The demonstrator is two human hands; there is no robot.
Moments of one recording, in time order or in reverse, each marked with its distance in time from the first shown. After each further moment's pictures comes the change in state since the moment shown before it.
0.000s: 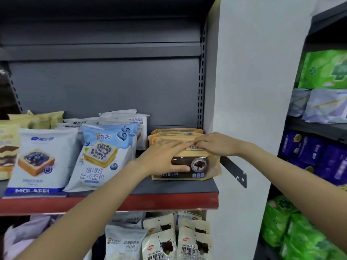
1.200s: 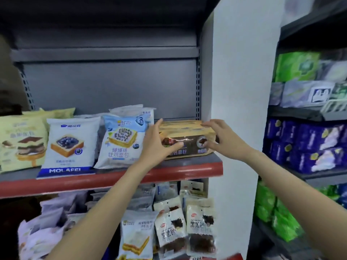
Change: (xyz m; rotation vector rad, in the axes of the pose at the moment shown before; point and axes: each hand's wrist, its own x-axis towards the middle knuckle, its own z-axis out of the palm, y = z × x) left_hand -0.082 0.013 0.001 -0.722 0.495 -0.323; right_hand -0.079 -0.056 0.050 0.087 0.505 0.081
